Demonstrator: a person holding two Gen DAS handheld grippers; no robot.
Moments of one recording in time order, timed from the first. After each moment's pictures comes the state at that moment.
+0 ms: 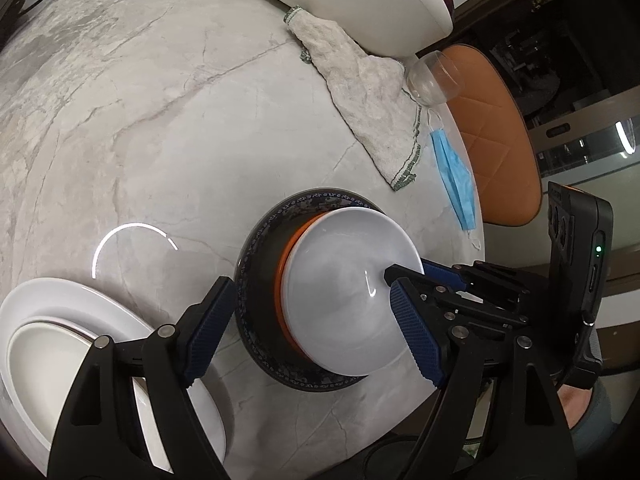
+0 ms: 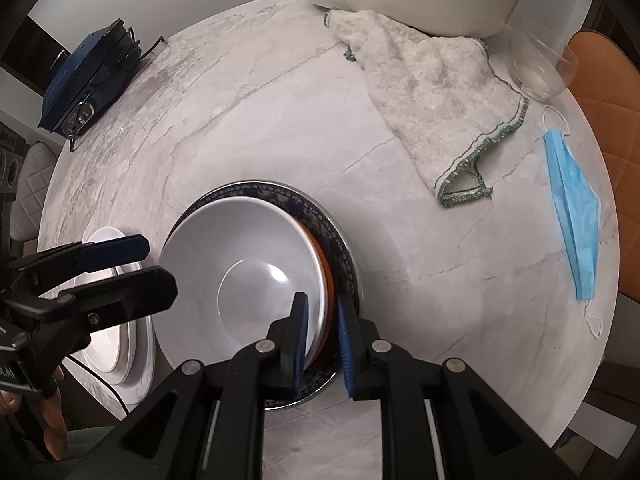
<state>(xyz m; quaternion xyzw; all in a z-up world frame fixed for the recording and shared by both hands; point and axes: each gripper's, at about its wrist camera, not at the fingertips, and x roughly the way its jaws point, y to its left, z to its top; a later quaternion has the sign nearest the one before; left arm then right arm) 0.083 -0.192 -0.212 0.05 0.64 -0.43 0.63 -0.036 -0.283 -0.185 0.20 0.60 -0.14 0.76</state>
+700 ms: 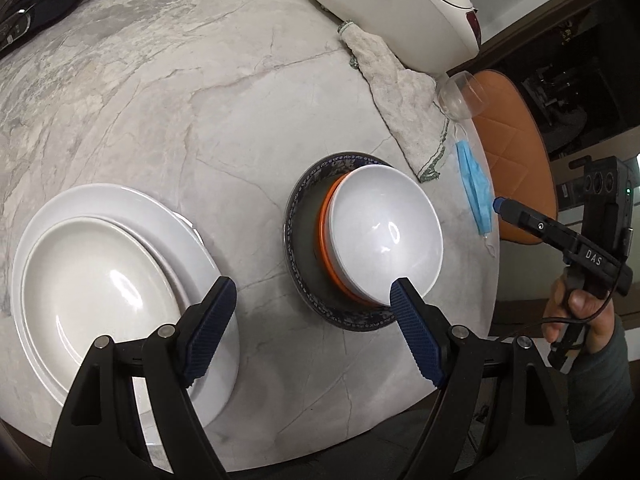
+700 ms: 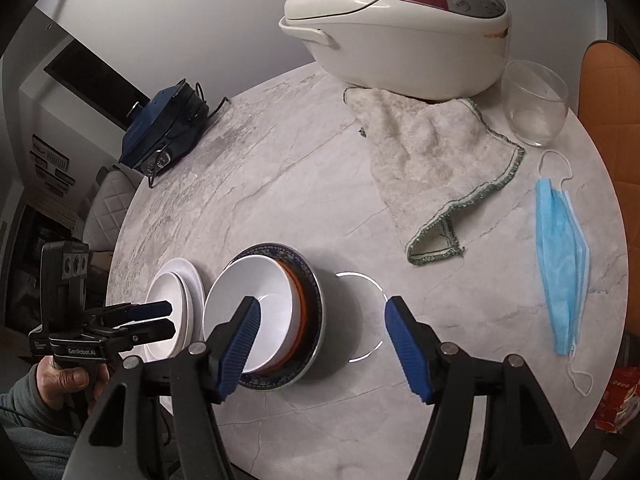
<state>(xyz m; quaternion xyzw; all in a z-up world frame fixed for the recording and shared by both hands) 0.044 -0.128 -0.195 0.03 0.63 -0.37 0.68 -0.080 -0.359 -0.129 0.25 0.50 -0.02 0.83</state>
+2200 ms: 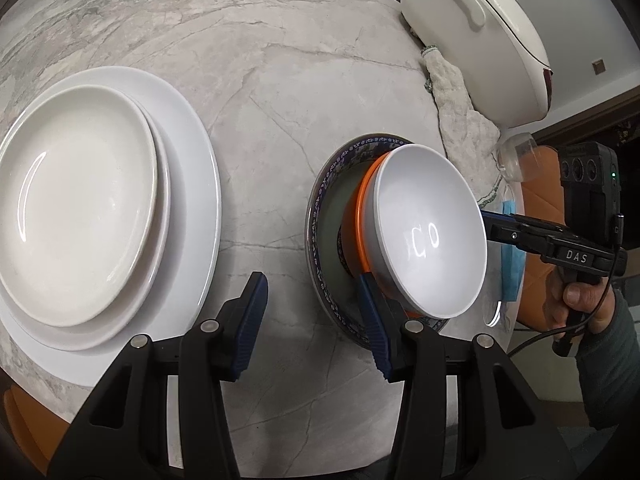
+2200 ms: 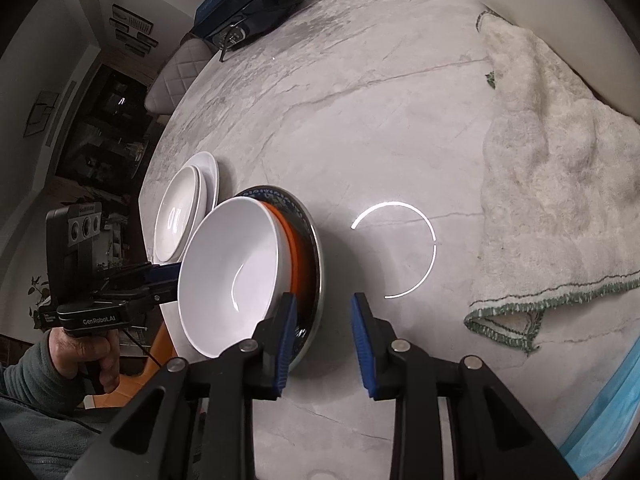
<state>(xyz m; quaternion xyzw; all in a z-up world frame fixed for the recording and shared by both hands) 0.006 -0.123 -0.246 -0.09 0.64 -0.22 0.73 0.011 -0.363 -0.204 0.16 0.61 0.24 0.74</state>
